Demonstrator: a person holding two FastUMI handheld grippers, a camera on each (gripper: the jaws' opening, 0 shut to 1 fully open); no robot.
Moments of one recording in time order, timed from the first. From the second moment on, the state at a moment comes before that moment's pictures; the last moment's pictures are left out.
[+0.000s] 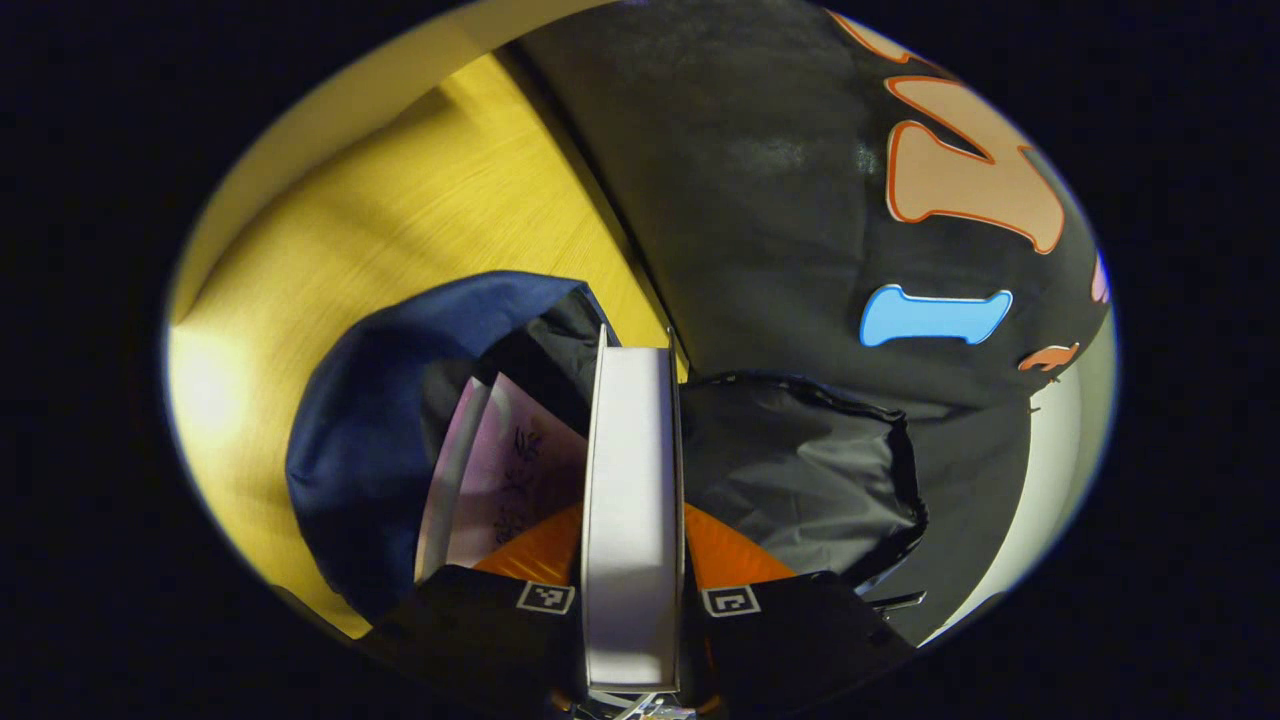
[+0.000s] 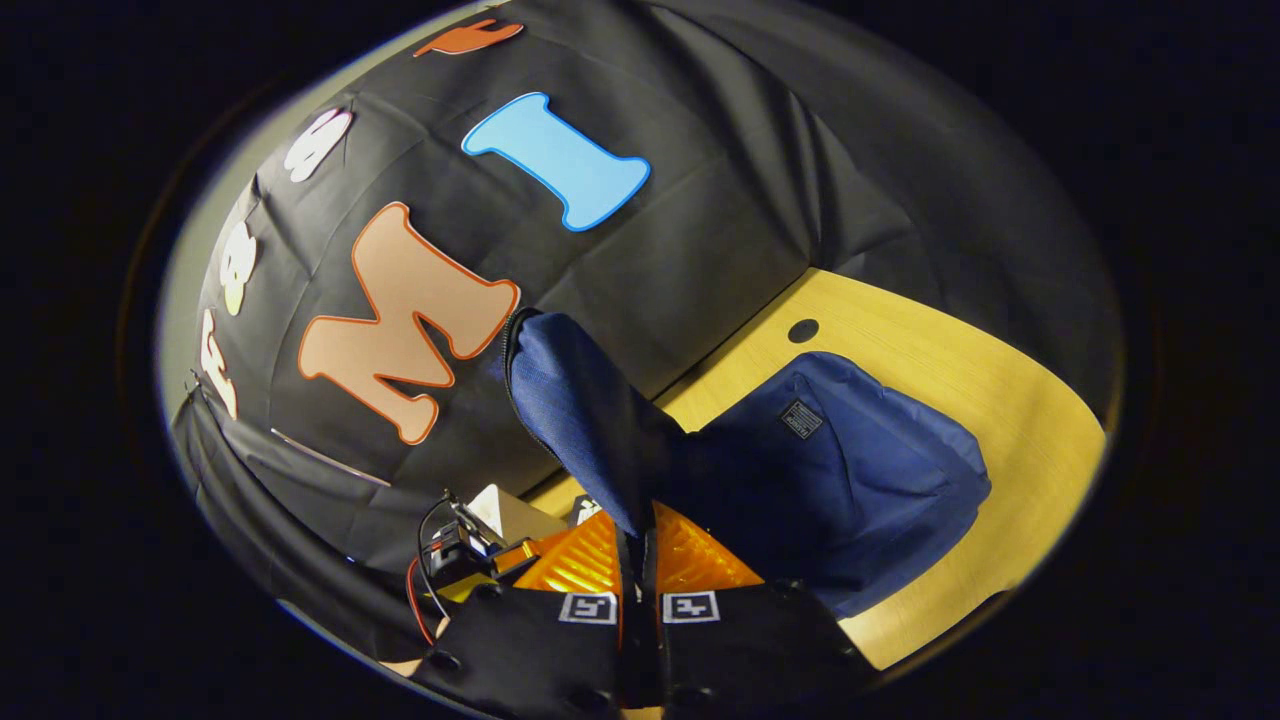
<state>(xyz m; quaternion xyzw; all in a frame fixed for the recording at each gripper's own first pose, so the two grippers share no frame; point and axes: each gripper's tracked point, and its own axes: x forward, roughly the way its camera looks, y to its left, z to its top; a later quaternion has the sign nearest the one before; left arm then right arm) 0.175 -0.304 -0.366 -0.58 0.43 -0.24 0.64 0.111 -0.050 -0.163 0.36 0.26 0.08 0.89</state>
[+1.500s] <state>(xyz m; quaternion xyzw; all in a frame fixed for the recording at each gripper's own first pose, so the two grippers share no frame) 0.151 -0.313 -0.400 -0.31 0.51 -0.26 0.76 0.110 -0.053 -0.164 0.37 0.26 0.07 0.89</state>
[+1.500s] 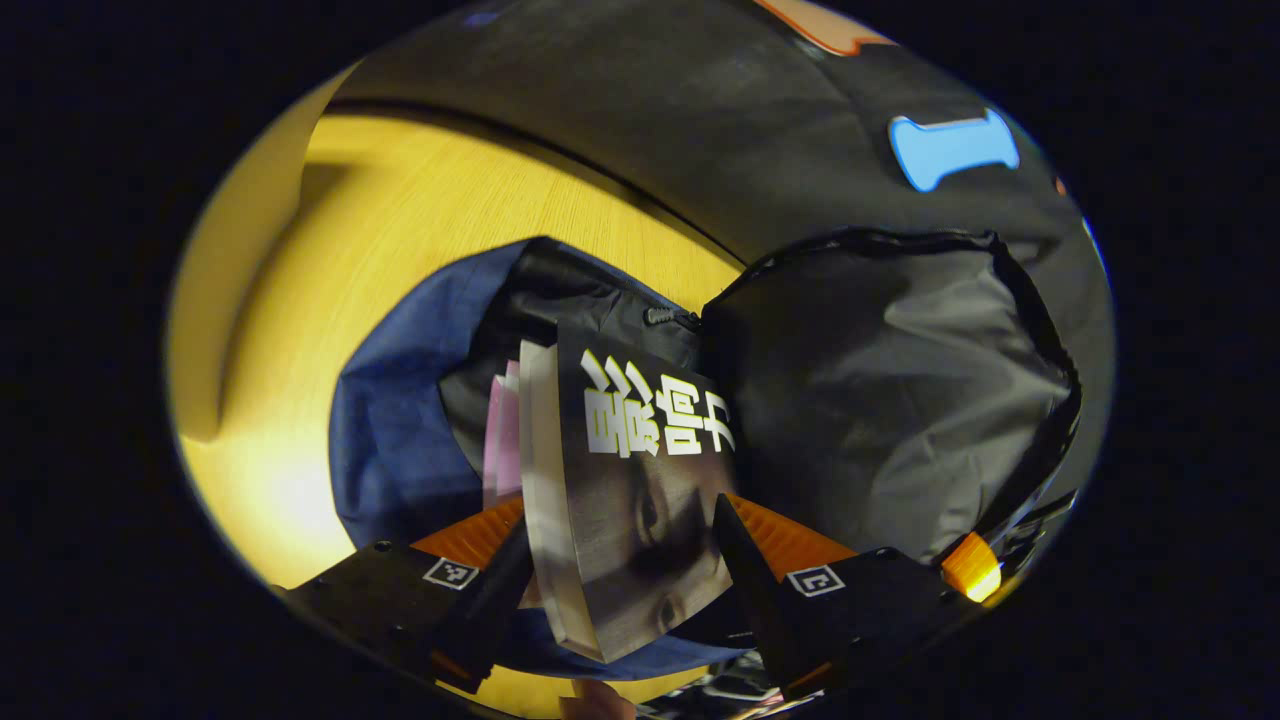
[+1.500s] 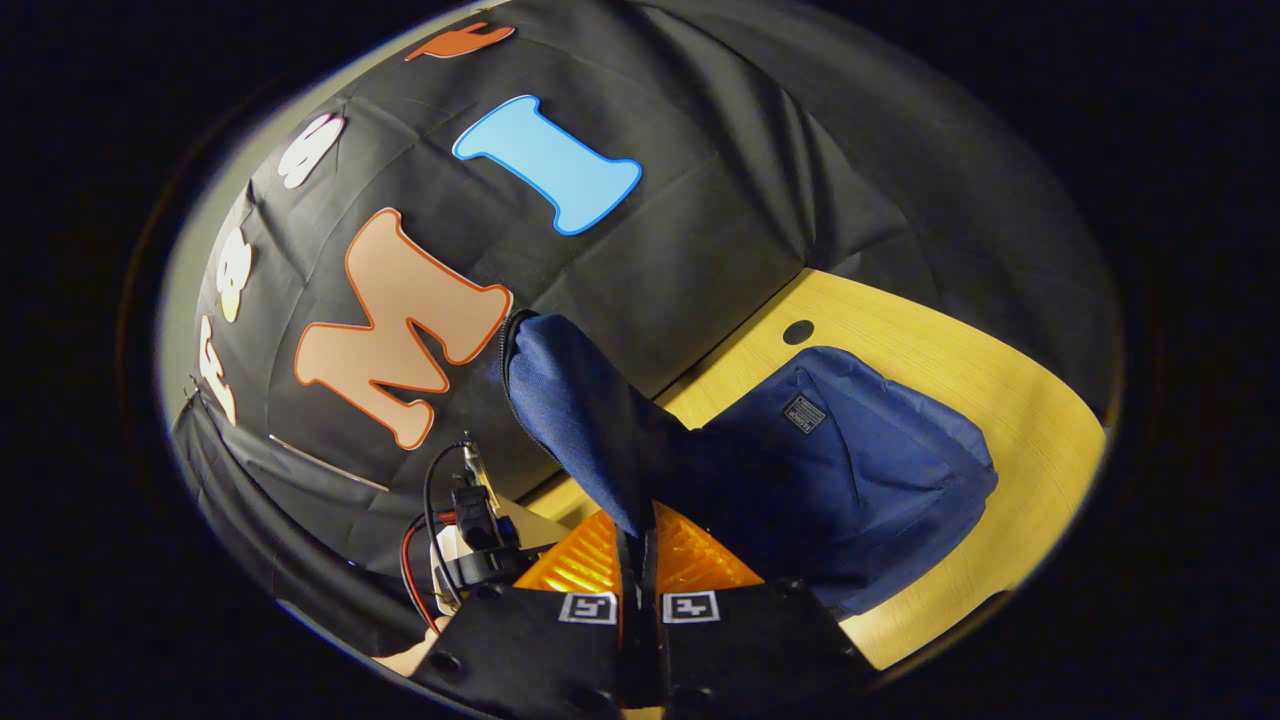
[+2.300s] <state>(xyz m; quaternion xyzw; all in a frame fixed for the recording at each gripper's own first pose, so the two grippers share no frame) 0.212 -0.190 -0.292 -0.06 0.30 -0.19 0.93 0.110 -0.052 -0.165 0.37 0.26 0.07 0.89</state>
